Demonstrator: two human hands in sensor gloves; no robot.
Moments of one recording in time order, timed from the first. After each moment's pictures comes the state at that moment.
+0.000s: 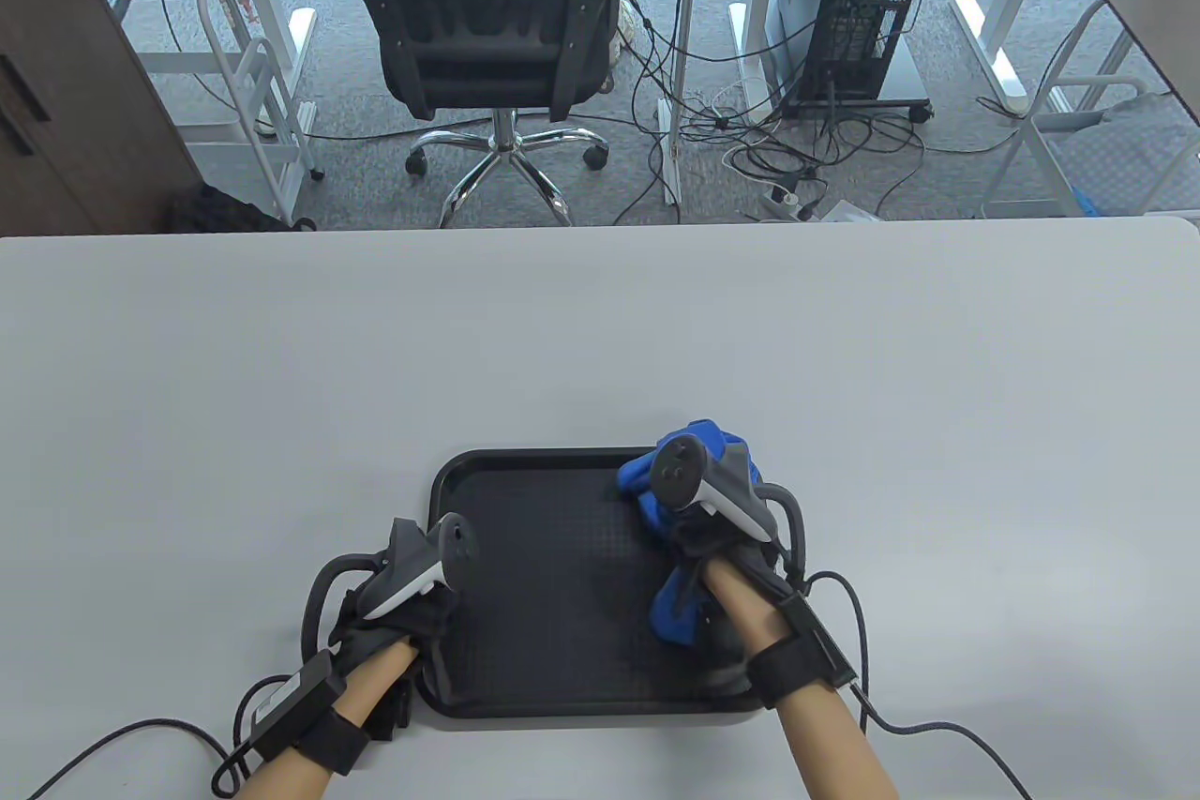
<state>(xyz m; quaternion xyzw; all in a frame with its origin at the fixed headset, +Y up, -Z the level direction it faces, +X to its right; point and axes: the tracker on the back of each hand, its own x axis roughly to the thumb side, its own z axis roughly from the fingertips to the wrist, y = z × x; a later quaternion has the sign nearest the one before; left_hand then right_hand) -0.205 -0.784 -0.286 -0.26 0.01 -0.06 0.96 0.092 -0.738 -0.339 0.02 0.21 0.97 0.14</state>
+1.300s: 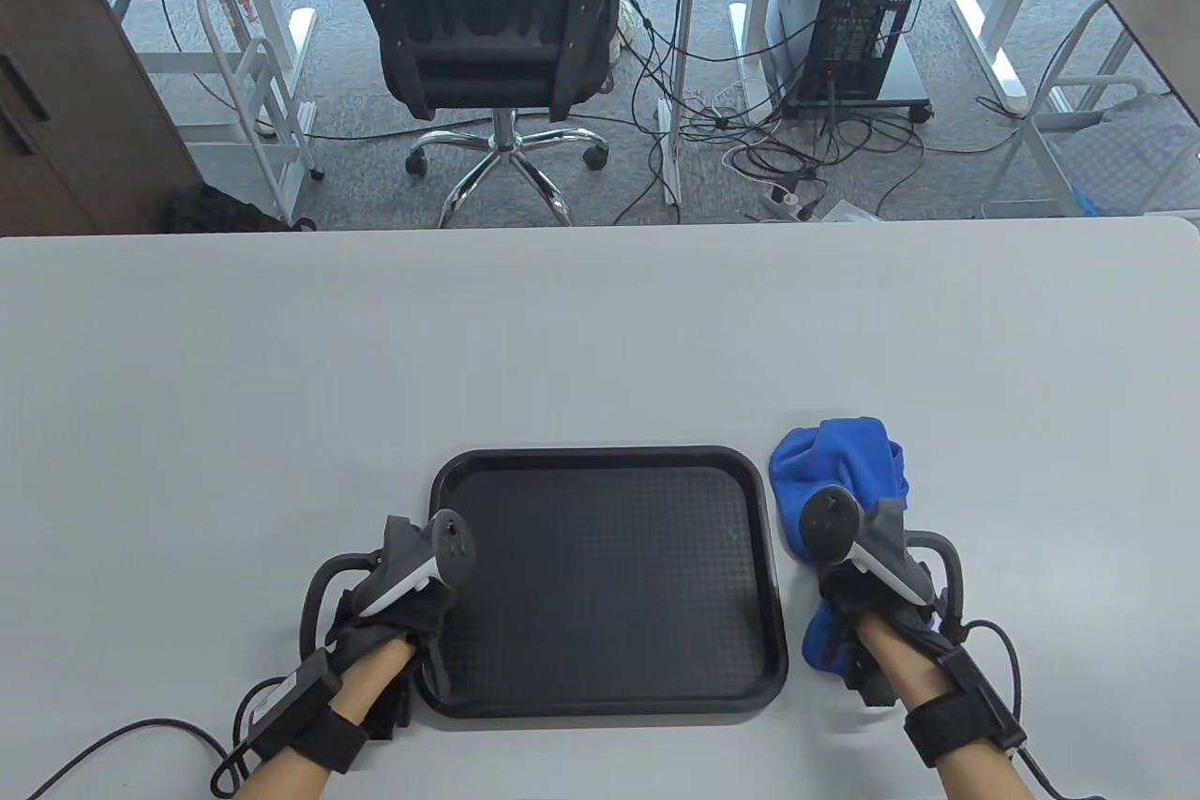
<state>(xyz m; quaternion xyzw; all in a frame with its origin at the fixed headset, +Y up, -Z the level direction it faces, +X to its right) -0.212 -0.783 -0.290 -0.28 0.01 -0.03 0.96 0.219 -0.761 -0.300 -0.03 0.14 0.99 0.04</state>
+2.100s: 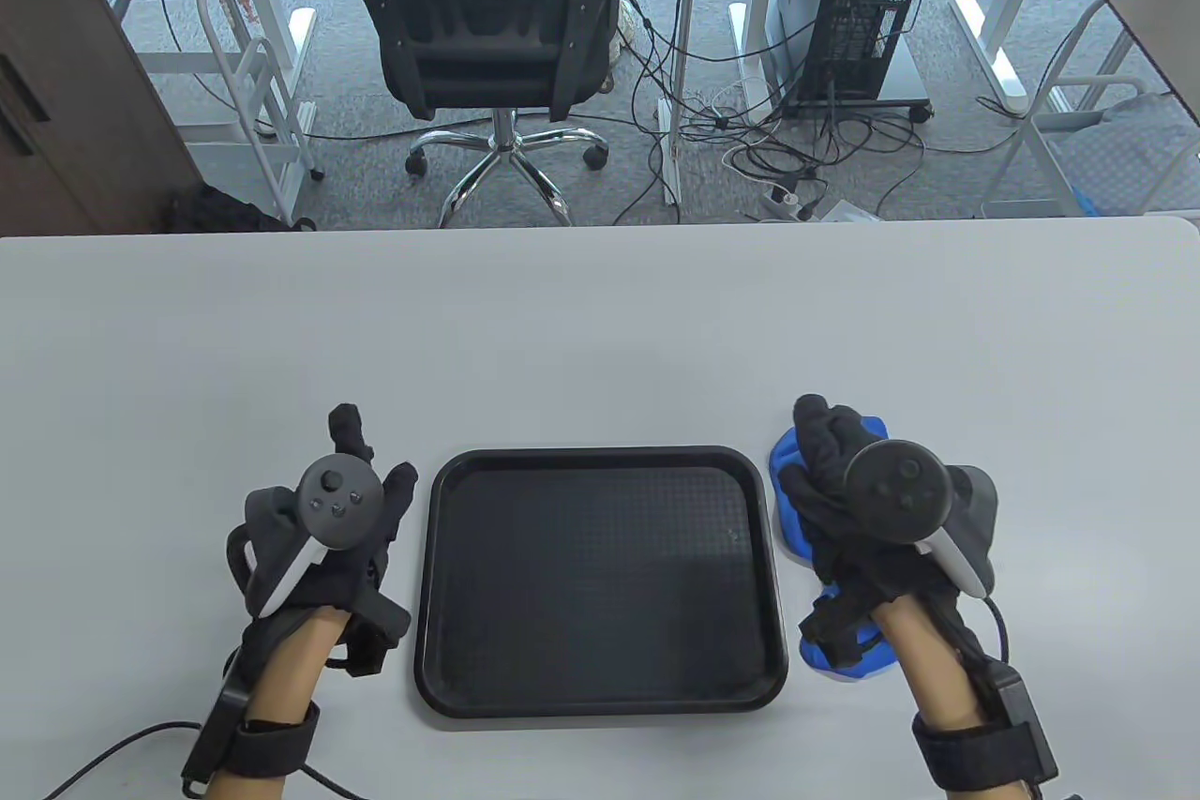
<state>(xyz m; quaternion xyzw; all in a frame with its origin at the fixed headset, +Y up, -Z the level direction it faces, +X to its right) -0.236 -0.654 -0.278 0.01 0.01 0.13 0.99 0.172 -0.620 -0.276 0.10 -0.02 0.96 0.27</state>
